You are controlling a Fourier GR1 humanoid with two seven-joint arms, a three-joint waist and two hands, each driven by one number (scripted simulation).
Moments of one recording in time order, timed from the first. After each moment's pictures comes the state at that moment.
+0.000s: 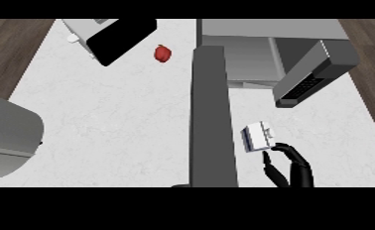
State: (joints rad) left arm 0.53 0.09 0.57 -2.30 0.85 -0.62 0.19; right arm -0.05 -0.05 -0.16 -0.67 -0.02 -0.17 -0.99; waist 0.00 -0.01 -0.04
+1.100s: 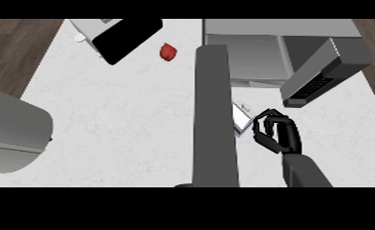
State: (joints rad) left arm 0.53 0.09 0.61 -2.29 0.90 -0.65 0.21; right arm -0.43 -0.11 -0.17 -0.35 0.02 -0.04 -1.04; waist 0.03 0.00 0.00
